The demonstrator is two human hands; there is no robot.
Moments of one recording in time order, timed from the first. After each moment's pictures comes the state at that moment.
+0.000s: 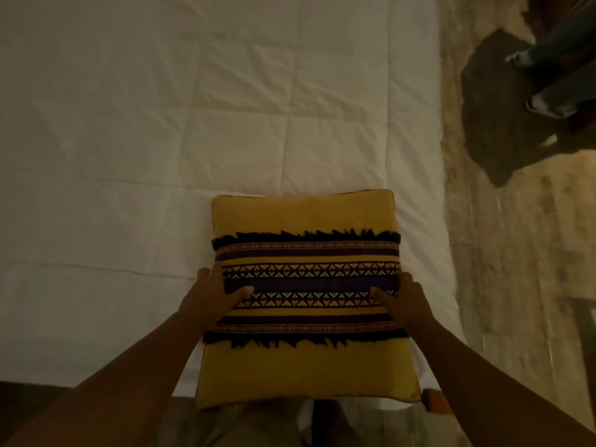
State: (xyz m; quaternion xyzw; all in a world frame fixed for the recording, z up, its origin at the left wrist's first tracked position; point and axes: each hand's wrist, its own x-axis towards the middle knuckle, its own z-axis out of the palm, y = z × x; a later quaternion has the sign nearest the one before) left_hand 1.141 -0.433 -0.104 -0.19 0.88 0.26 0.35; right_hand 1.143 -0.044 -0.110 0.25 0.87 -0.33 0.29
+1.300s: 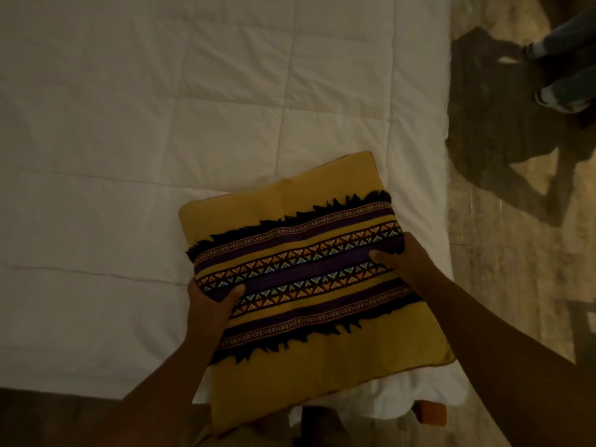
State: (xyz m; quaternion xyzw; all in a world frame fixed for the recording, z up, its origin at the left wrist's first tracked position) left_hand 1.152 -0.396 -0.138 -0.42 0.75 0.48 0.16; right_hand 1.034 -0.025 -0.105 0.22 0.81 -0.45 0.31
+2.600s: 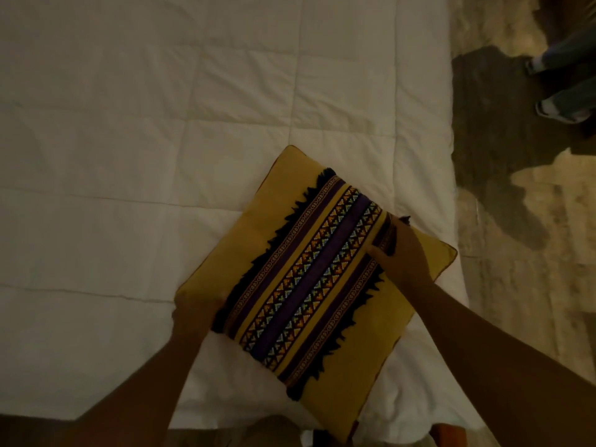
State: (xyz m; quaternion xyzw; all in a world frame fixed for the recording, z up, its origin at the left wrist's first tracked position) left_hand 1.119 -0.452 -0.144 -0.48 0.72 0.44 0.23; right_hand 1.005 -0.066 -0.111 0.12 0.91 -0.36 0.15
